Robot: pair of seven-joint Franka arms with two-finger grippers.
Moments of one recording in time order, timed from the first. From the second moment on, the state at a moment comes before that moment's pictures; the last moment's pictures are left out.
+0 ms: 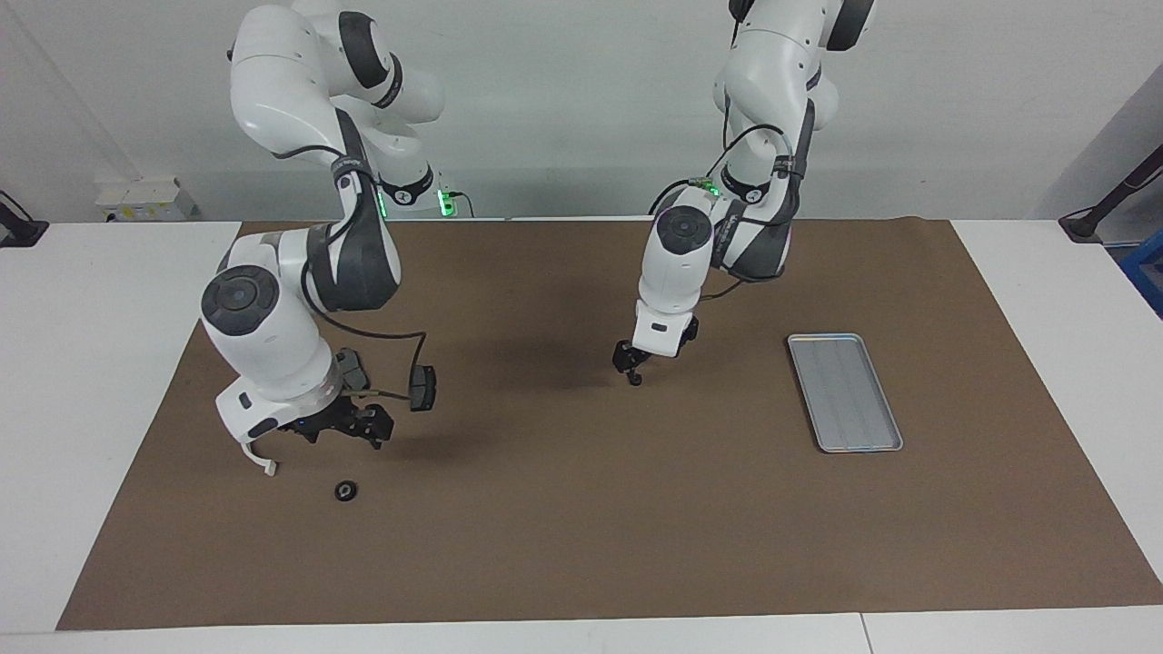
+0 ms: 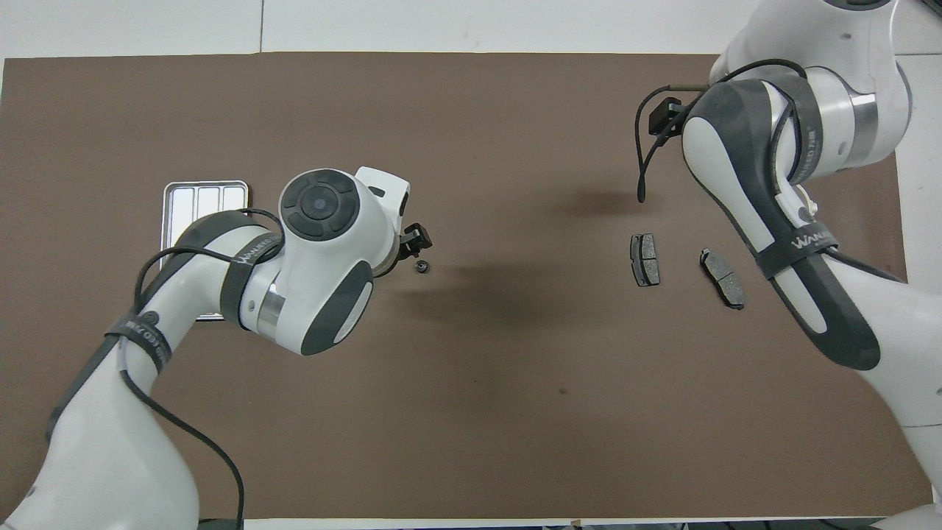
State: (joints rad) left arm -0.47 0.36 -0.12 -1.88 0.03 2.23 -1.00; right arm -0.12 0.60 0.21 -1.33 -0.16 1.91 0.24
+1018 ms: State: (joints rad) left arm -0.49 0.39 -0.12 -1.92 0.03 2.35 -1.05; right arm -0.15 0.70 0.22 -1.44 -0.20 2.17 0.21
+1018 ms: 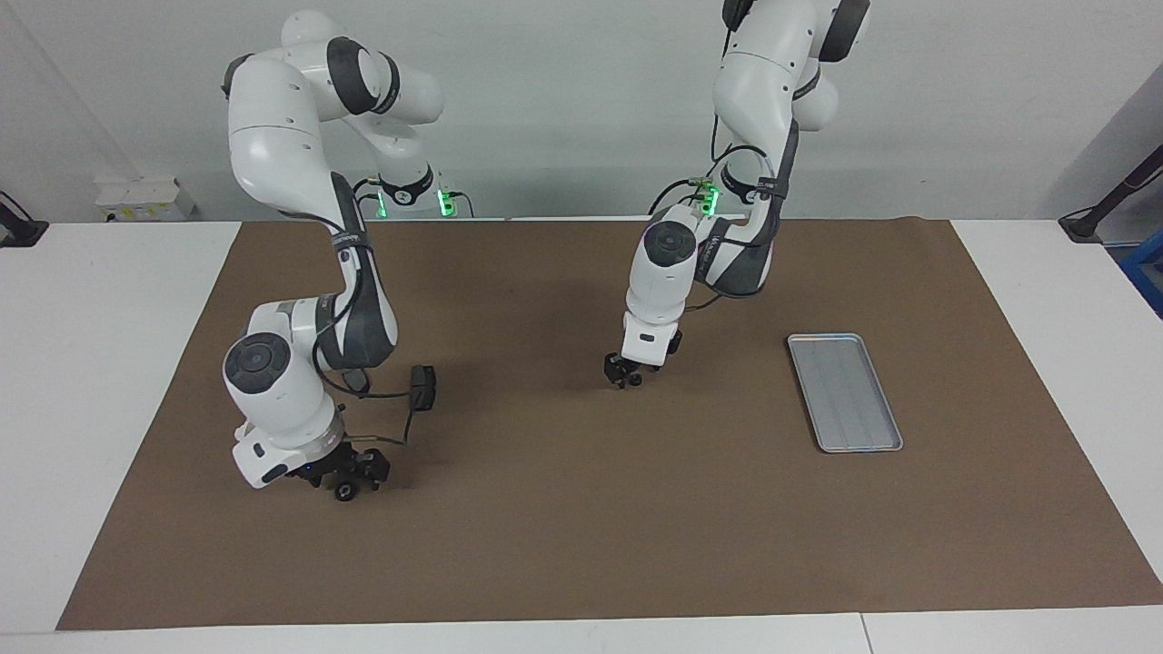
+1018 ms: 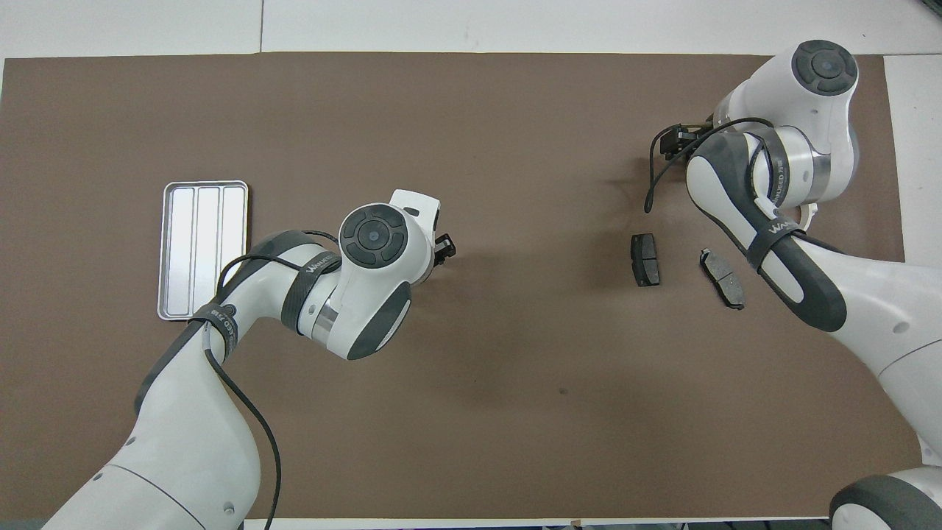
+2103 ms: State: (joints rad) left arm -0.25 0.16 -0.09 -2.01 0.04 2.10 -0.61; right arm -0.16 0.70 0.21 -1.46 -0.20 2.21 0.19
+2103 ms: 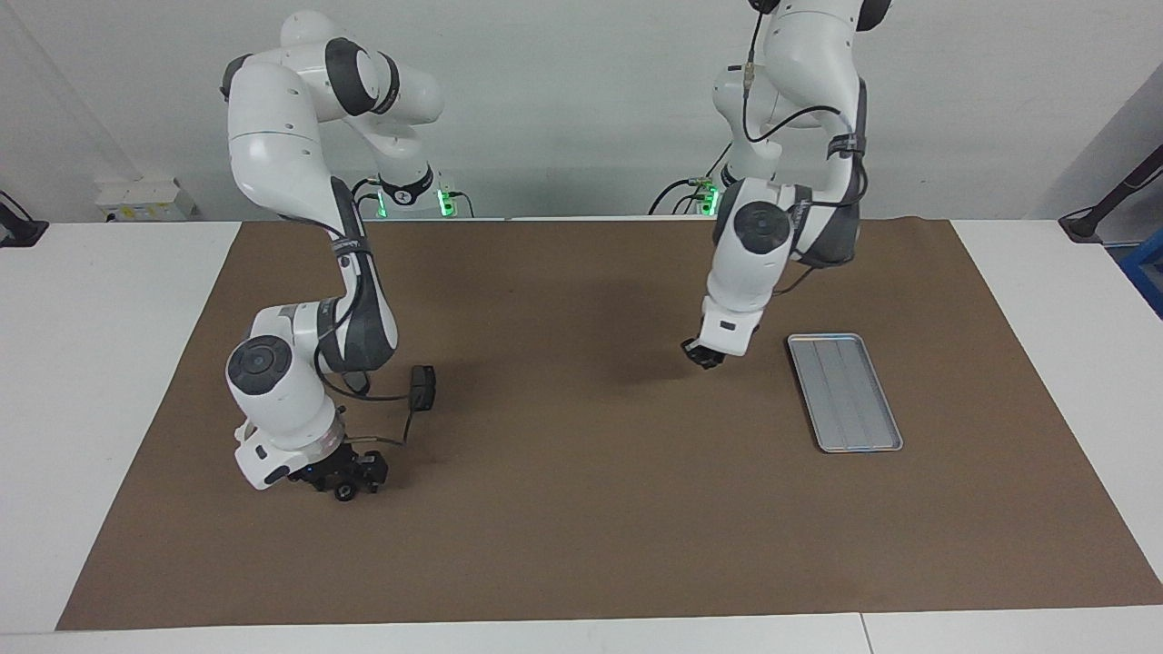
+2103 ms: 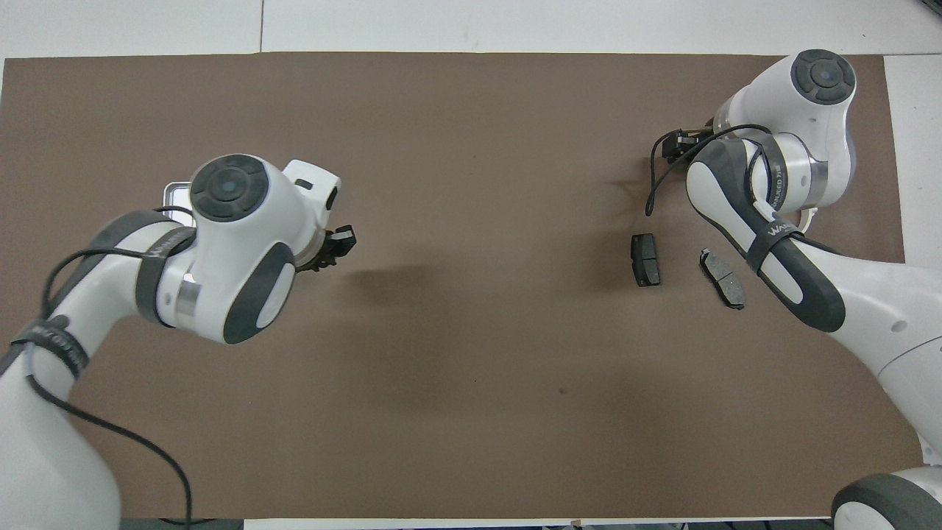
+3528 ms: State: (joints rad) left arm 0.11 0.14 -0.10 -2.21 0.00 2.28 0.15; right arm -0.14 0.63 0.23 -1.37 -0.22 1.93 0.14
